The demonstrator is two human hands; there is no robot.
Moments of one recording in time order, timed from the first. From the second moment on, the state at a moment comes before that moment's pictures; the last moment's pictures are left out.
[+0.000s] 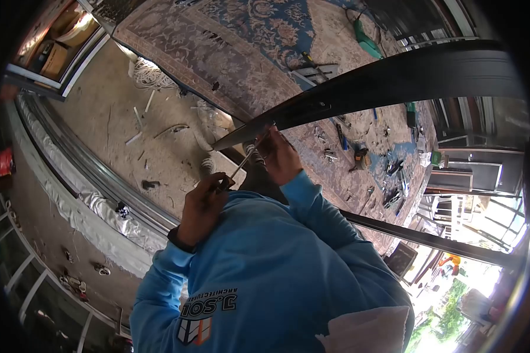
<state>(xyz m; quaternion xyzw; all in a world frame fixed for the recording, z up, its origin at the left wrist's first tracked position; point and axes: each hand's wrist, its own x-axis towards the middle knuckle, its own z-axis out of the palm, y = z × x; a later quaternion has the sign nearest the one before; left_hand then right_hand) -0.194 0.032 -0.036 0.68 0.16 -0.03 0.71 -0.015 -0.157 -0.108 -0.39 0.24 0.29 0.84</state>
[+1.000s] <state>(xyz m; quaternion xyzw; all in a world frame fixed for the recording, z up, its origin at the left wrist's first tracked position) -0.164 0.040 -0.039 0.44 0.32 -0.17 0.82 0.032 -0.186 -0.106 -0.87 -0.14 0.02 0.47</state>
